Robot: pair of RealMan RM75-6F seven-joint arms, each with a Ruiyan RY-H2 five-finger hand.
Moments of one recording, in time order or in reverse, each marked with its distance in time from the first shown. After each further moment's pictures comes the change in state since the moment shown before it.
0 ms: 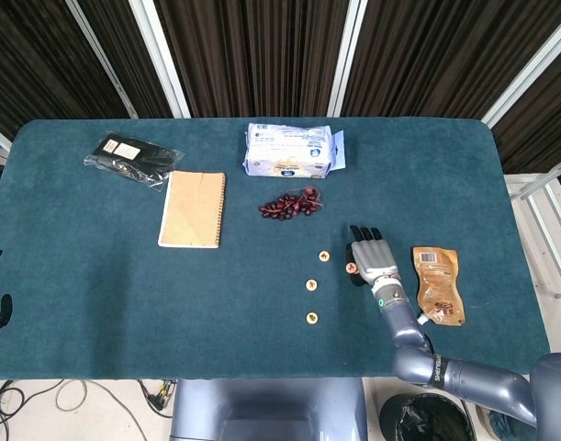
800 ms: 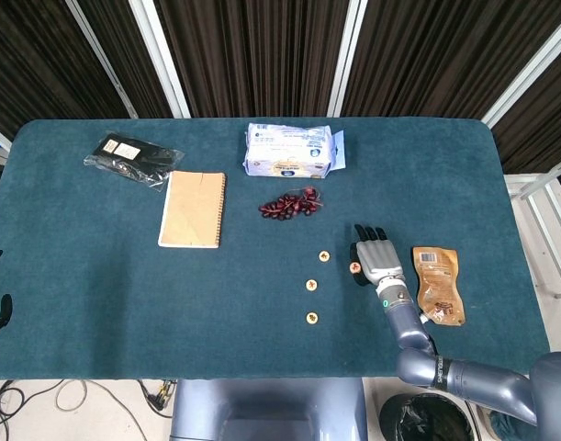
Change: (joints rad) left arm -0.001 -0.001 0.001 0.000 -0.002 -0.003 0.005; right arm 0.005 0.007 -0.037 0.008 -0.020 0.027 0.069
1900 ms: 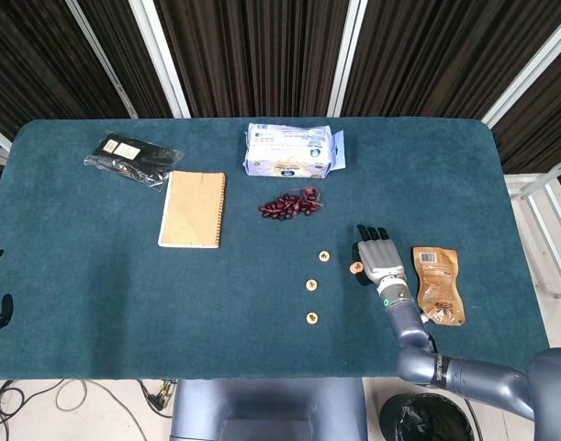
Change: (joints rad) left arm 0.000 -0.002 -0.001 0.004 0.004 0.003 -0.004; right arm 0.027 0.005 -0.025 0.000 0.038 0.007 -0.017
